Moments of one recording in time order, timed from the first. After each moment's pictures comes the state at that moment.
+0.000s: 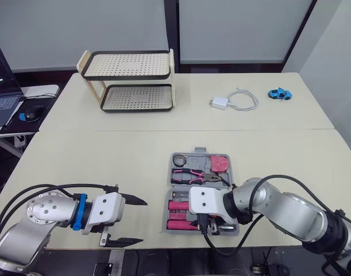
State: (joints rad) left arm 0.17 0.99 0.05 -0.36 -0.34 0.07 -1.32; right arm -0.52 -0.70 0.73 -0.74 0.25 1.03 0.80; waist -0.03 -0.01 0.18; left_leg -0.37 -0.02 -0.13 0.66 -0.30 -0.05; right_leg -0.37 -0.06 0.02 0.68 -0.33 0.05
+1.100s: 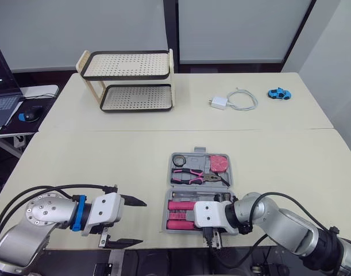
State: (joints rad) left arm 0.18 0.98 0.07 -0.34 -0.38 0.09 -1.31; right arm -0.34 -0.69 0.70 -0.63 0.09 0.76 0.89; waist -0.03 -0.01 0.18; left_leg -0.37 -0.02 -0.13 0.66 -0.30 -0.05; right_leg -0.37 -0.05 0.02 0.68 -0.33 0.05
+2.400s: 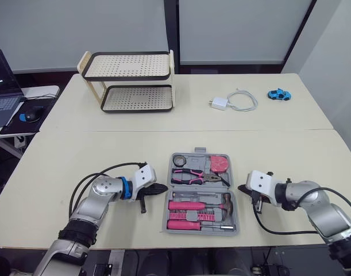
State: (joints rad) left arm -0.32 0.56 -0.23 0.35 -0.09 0.00 -1.13; right arm -0.14 -0.76 0.25 -0.10 -0.05 0.23 0.90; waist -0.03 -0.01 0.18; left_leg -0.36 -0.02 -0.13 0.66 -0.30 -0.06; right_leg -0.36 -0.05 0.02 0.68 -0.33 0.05
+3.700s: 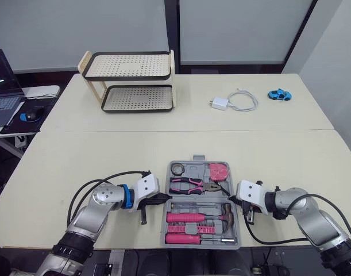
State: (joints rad) left arm -0.19 0.59 -0.23 0.12 -0.07 0.10 -1.13; right arm -0.09 -0.73 0.29 -0.21 -0.09 0.32 0.94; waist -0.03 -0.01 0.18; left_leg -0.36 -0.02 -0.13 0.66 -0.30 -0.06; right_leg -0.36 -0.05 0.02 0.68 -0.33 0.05
